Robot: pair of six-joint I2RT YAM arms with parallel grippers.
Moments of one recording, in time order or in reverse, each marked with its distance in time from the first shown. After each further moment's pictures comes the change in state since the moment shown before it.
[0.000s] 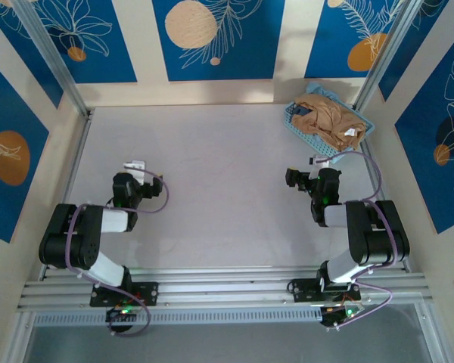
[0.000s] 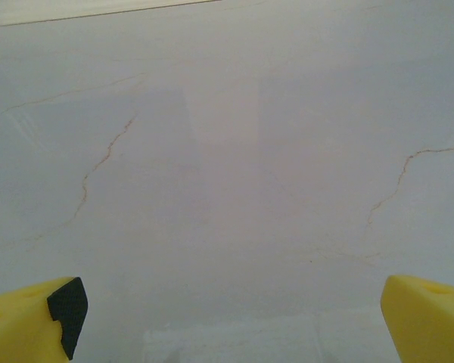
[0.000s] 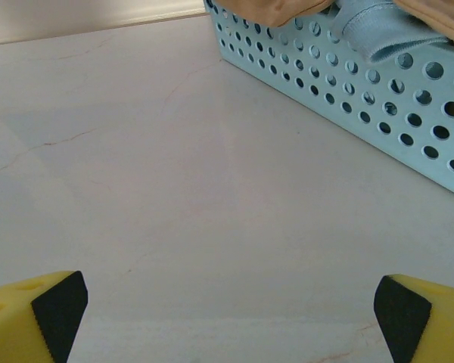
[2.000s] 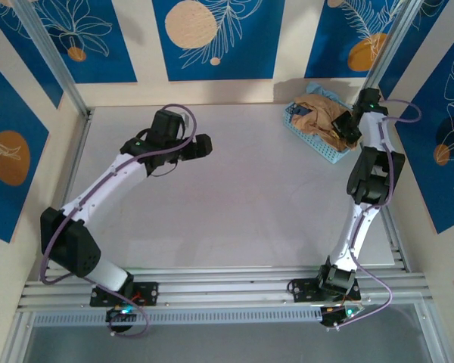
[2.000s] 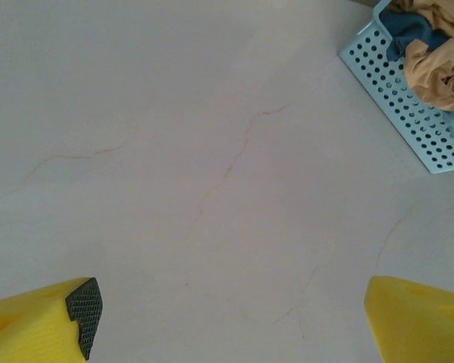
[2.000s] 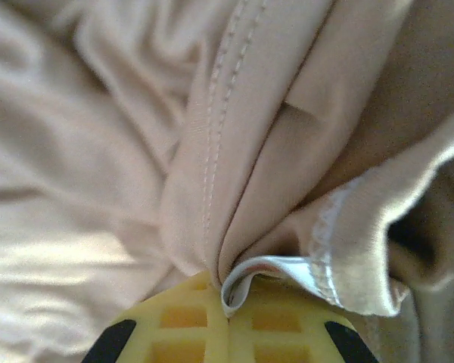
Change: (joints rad) left arm -0.429 -0.019 1.020 -1.364 0.094 -0.609; right arm -0.288 0.690 1.588 -1.550 -0.154 0.552
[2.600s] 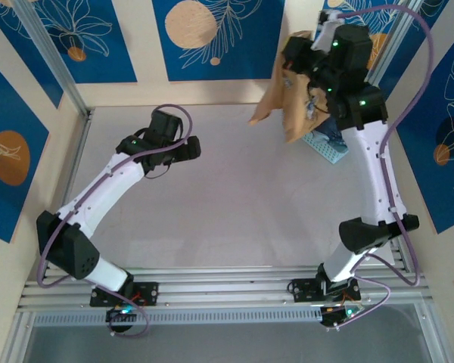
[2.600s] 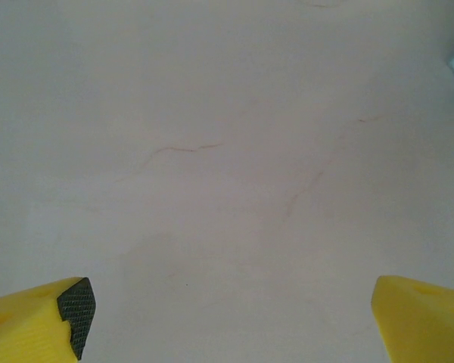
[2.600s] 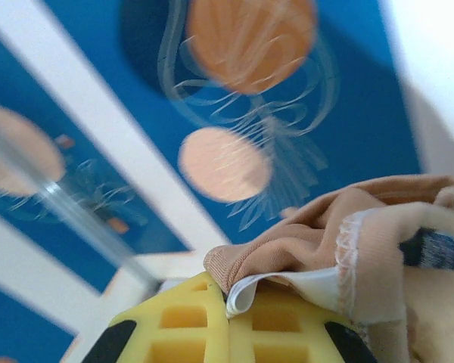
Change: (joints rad) left arm 0.000 -0.031 0.033 -0.178 -0.243 -0.007; right arm 0.599 -0.556 0.254 0.141 0.086 -0.177
